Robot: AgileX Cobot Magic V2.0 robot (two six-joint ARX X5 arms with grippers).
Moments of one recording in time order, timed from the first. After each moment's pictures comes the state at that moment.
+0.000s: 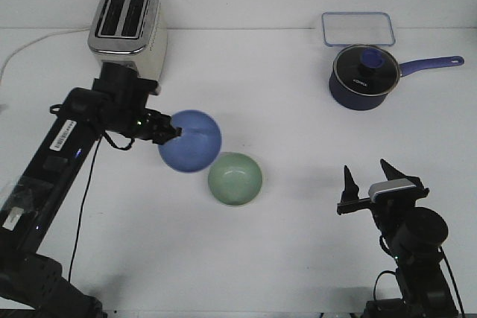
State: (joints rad) left arm -0.26 1.67 1.69 -1.00 0.42 0.05; right arm 0.07 0.54 0.48 -0.13 -0.13 0.00
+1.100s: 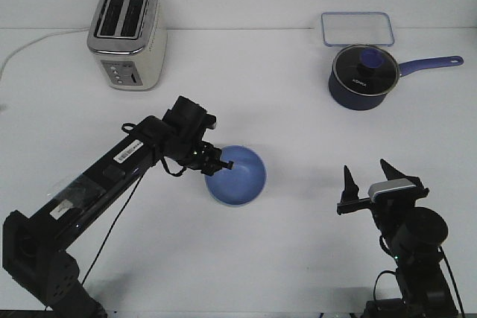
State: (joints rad) left arm -0.54 1.74 1.53 -0.80 0.32 -0.16; right arm 0.07 0.54 0.48 -0.13 -0.13 0.00
